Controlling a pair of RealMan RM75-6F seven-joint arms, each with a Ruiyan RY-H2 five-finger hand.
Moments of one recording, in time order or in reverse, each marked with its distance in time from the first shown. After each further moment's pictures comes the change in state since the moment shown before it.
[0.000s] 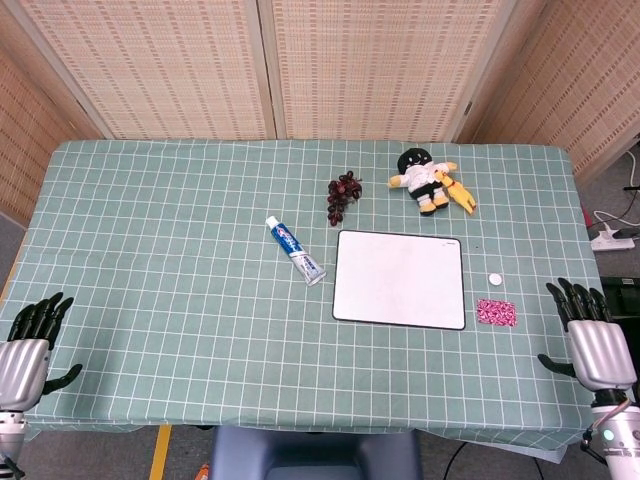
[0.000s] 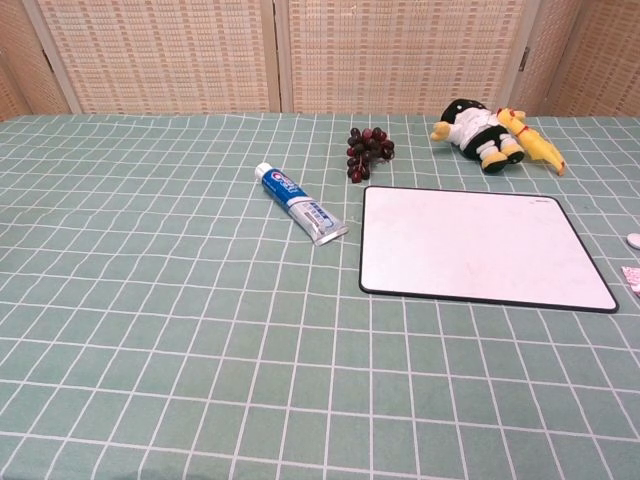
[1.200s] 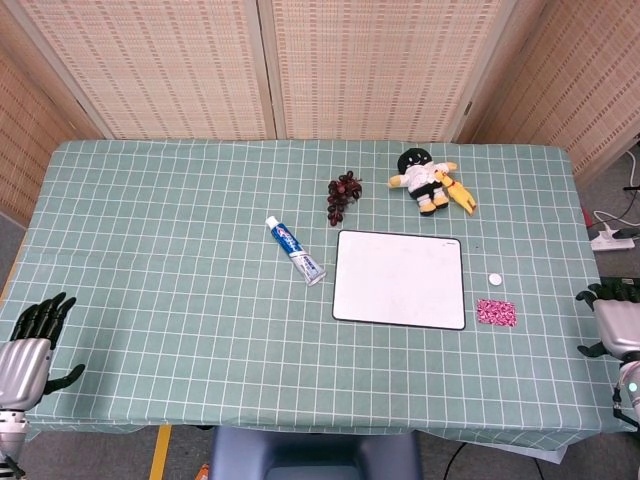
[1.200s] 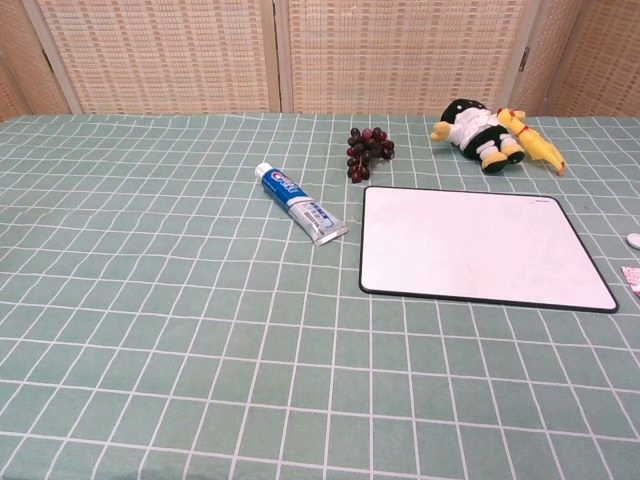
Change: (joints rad) left arm -0.006 0.007 0.003 -0.009 0.001 -0.012 -0.026; right arm 0.198 0.076 0.015 0.192 0.341 -0.449 -0.078
